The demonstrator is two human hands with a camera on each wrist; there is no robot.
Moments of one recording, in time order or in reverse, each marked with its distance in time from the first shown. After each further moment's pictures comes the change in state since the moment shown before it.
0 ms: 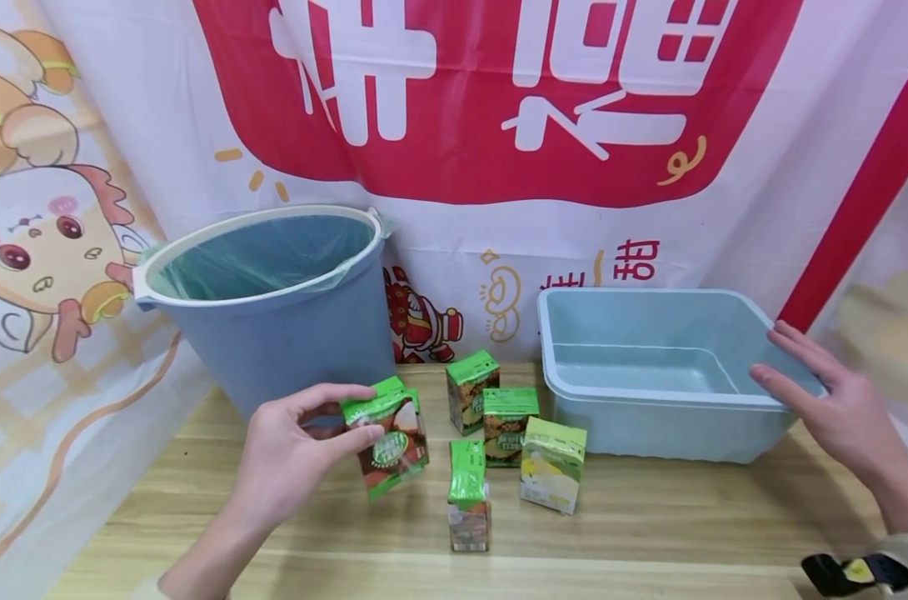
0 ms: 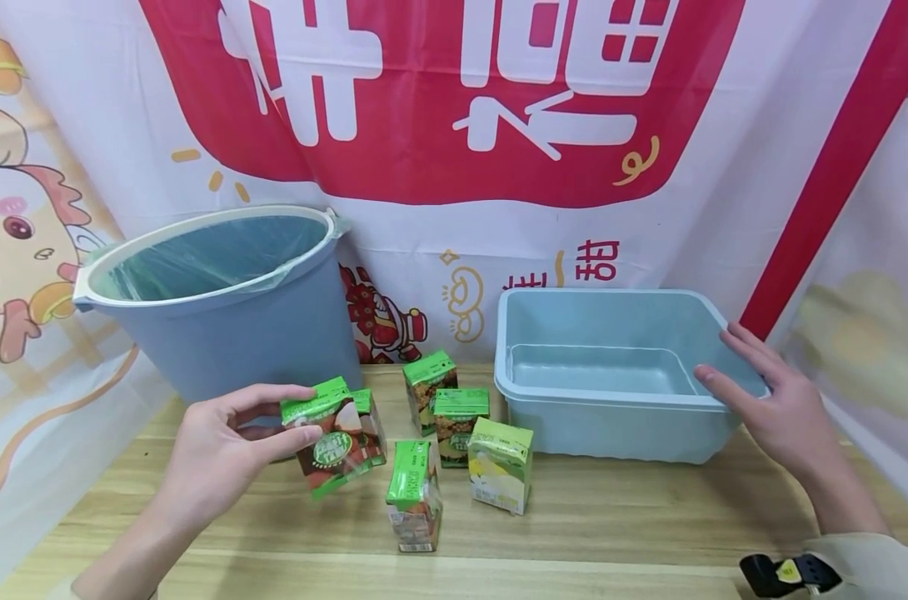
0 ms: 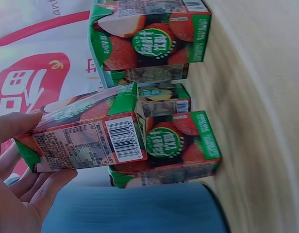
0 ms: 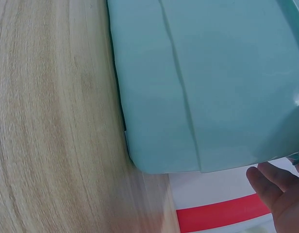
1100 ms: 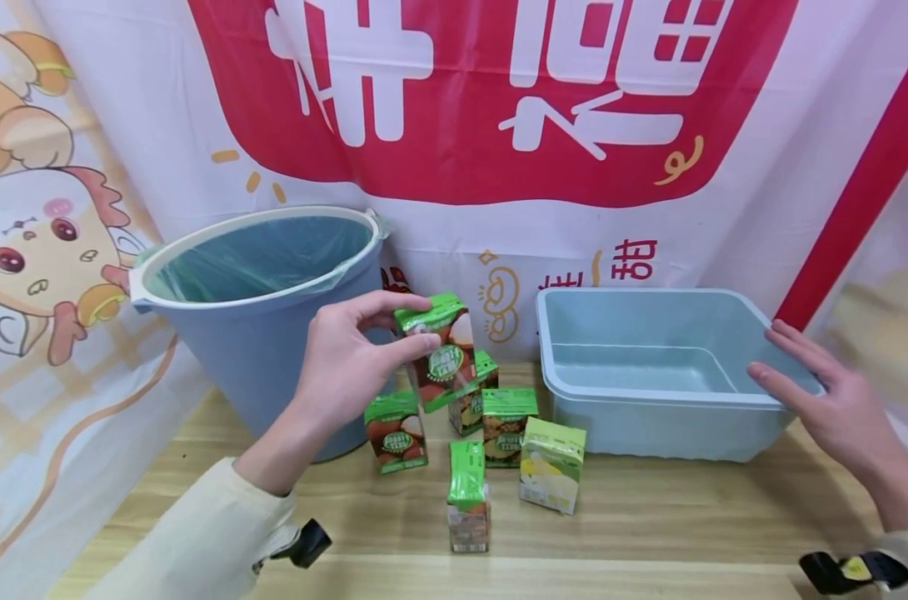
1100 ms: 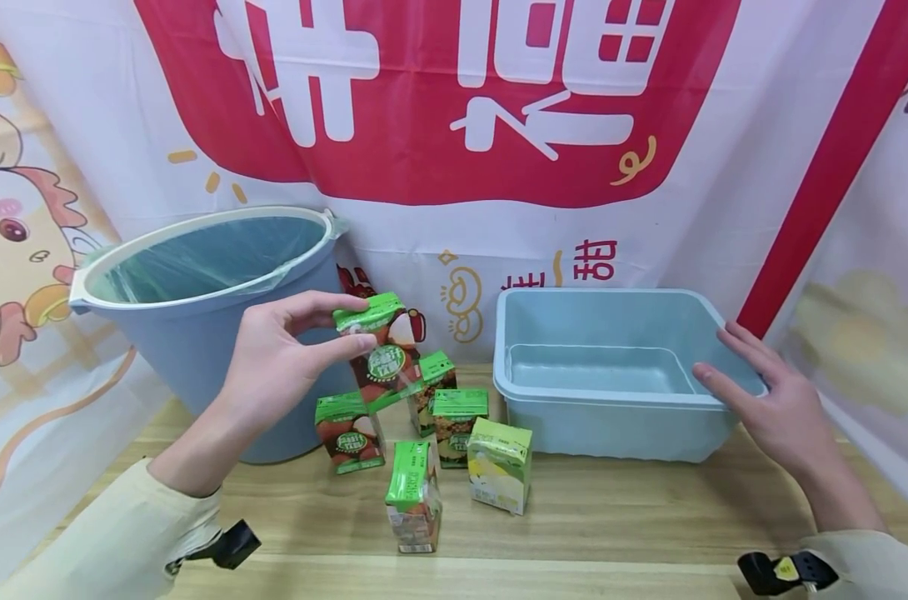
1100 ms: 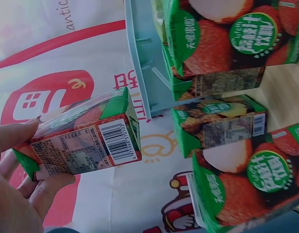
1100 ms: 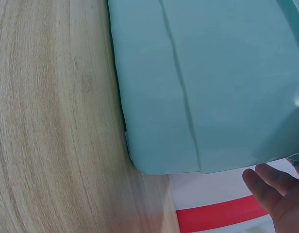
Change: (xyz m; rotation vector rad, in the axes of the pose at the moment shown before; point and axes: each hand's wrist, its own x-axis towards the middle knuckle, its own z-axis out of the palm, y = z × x) left_hand 0.060 0.067 0.026 0.032 -0.025 0.193; right_hand 0.000 0.001 0.000 -0.012 0.001 0.010
